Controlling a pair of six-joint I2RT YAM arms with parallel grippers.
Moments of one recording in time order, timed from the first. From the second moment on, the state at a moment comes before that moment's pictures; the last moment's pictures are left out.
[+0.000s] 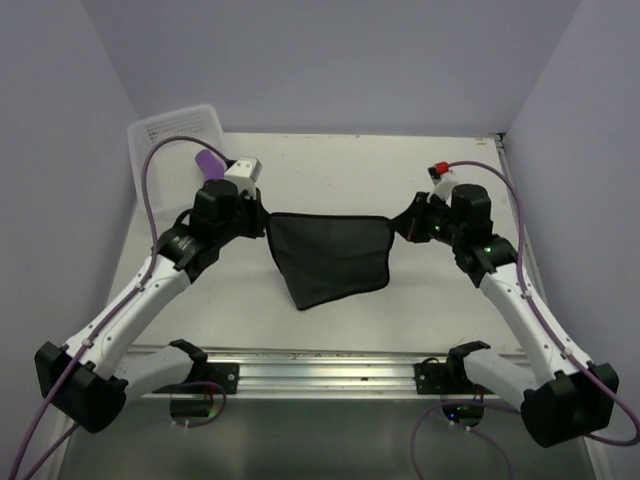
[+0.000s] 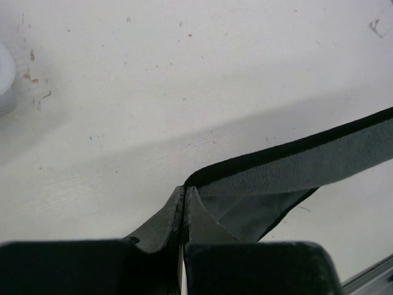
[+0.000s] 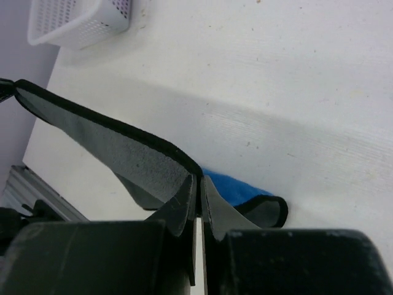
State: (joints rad) left arm -0.50 1.12 1.02 -0.42 -0.05 -0.28; right arm 0.26 1.06 0.89 -0.32 -0.36 0.40
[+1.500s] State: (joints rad) left arm -0.51 1.06 0.93 -0.48 -0.01 -0.31; right arm 0.26 0.97 0.80 -0.48 -0.43 0.53
